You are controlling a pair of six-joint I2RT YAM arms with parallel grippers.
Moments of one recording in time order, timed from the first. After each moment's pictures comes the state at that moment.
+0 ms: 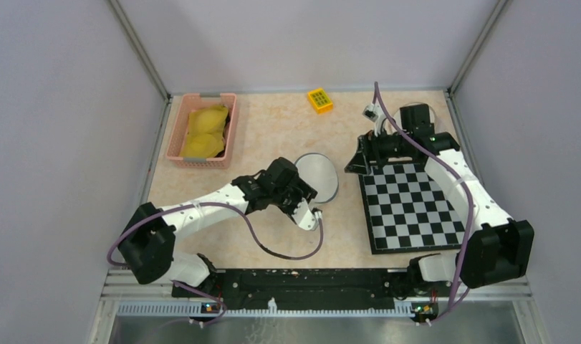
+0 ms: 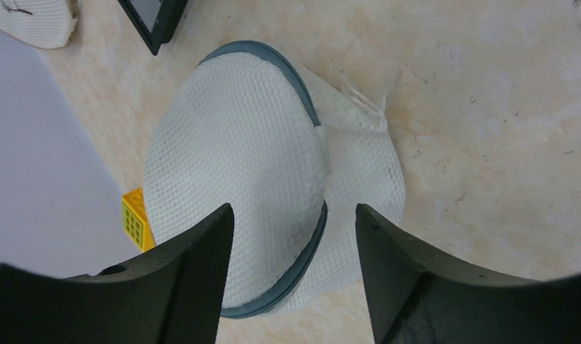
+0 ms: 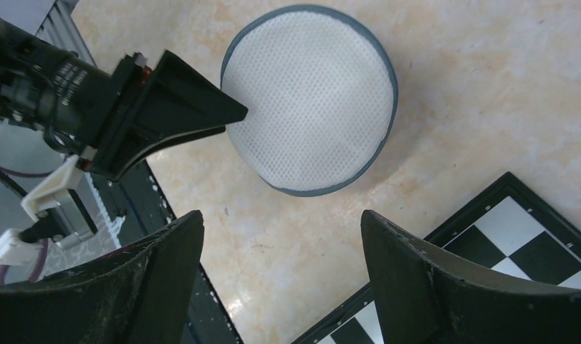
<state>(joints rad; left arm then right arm) -0.84 1.40 0.91 -0.37 0.29 1.43 0.21 1.33 1.19 -0.70 -0.80 -0.15</state>
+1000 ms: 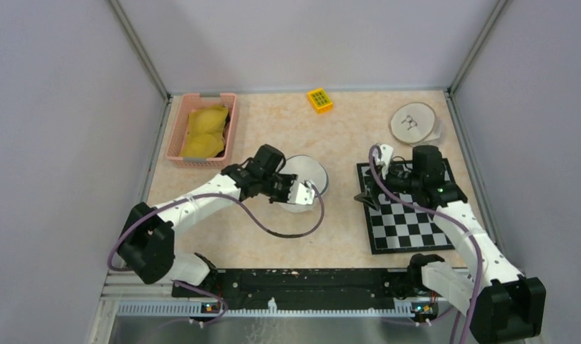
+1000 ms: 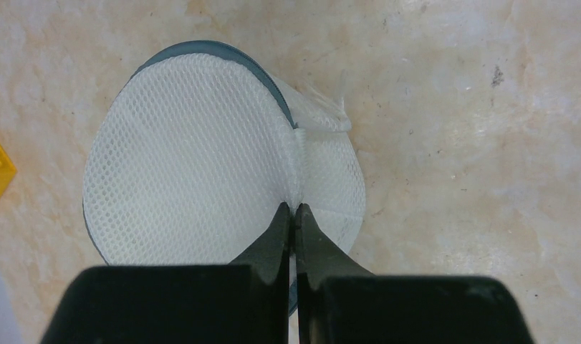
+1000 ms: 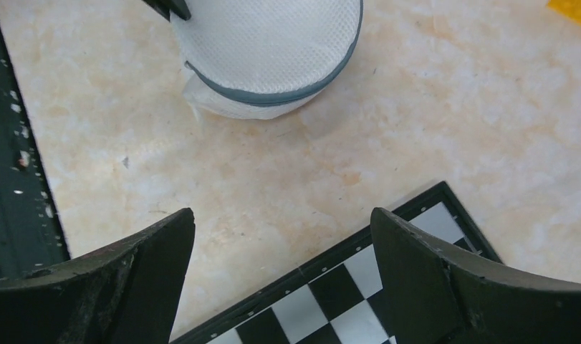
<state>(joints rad) -0.71 1.40 0.95 -0.45 0.47 1.07 0.18 0.99 0.74 -0.44 -0.80 -0.51</state>
